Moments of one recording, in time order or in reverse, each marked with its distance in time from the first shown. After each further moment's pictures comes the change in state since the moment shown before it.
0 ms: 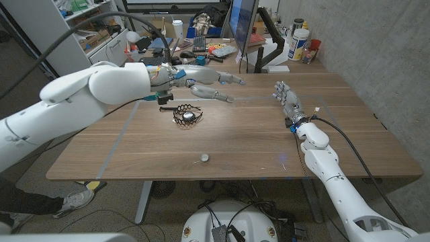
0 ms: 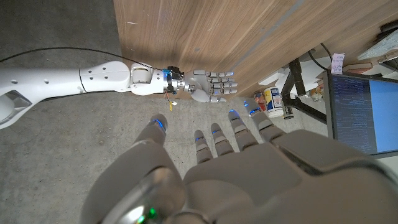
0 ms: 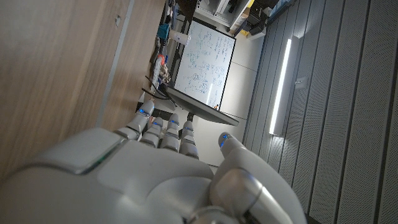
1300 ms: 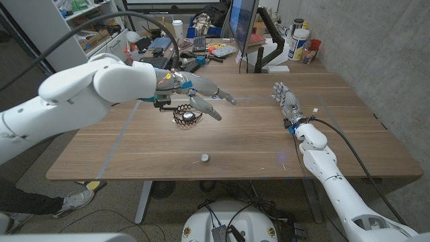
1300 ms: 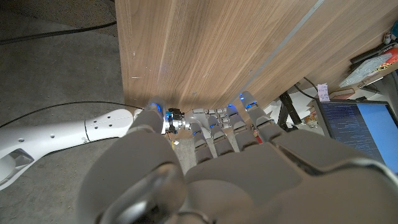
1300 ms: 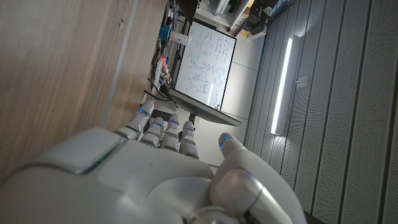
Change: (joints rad) left arm -0.109 0.006 0.108 -0.083 0.161 0.120 -0.227; left_hand 0.185 -0.070 0.025 -0.074 -0.004 0.101 0.002 0.036 0.005 0.094 0.012 0.023 0.009 0.081 0.000 0.011 0.008 0.135 -0.050 0.041 0.000; right arm 0.007 0.003 -0.008 0.033 0.012 0.017 0.003; right_hand -0.004 -0.004 -0.003 -0.003 0.000 0.000 0.000 0.000 0.000 0.000 0.000 0.000 0.000 0.004 -0.004 0.000 0.000 0.003 0.004 -0.008 0.000
